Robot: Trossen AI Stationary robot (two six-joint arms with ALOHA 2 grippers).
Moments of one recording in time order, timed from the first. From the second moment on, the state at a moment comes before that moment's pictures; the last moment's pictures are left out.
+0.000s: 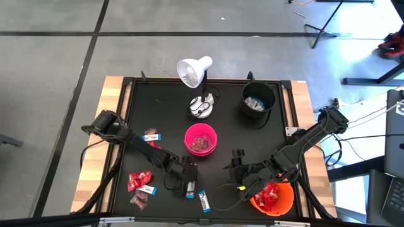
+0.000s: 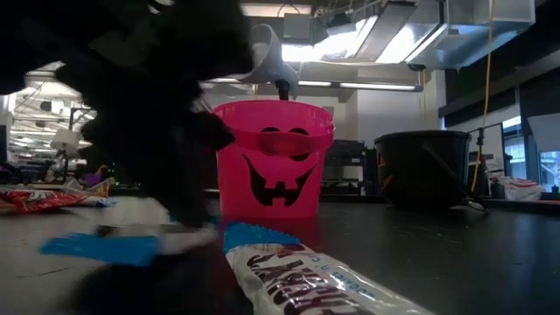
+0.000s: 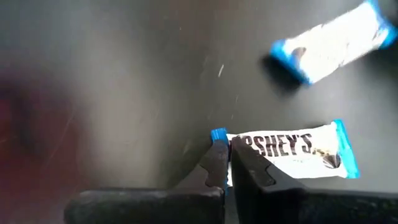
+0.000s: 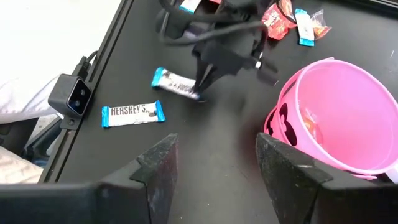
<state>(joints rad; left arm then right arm) -0.44 1.90 1.04 -0.15 -0.05 -0.33 0.64 1.59 1.41 -0.68 0.39 0.26</state>
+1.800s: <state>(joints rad) -0.59 1.58 1.38 -0.48 -0.67 0.01 0.49 1.77 1.40 -0.14 0.45 0.21</state>
